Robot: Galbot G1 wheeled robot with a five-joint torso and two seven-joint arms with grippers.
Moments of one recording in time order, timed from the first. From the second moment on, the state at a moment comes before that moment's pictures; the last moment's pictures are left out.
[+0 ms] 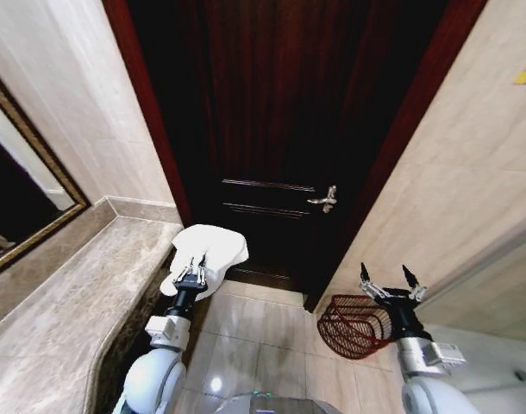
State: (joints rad) left arm 1.69 -1.36 -0.49 -2.30 -0.11 0.00 -0.10; right arm -1.76 1.56 0.83 2.33 0.12 0.02 -0.12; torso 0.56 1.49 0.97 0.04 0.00
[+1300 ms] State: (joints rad) left arm 1.68 -1.35 -0.49 -2.28 -0.12 0.00 -0.09; right arm -1.76 1.57 0.83 2.35 0.10 0.01 -0.12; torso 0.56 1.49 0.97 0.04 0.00
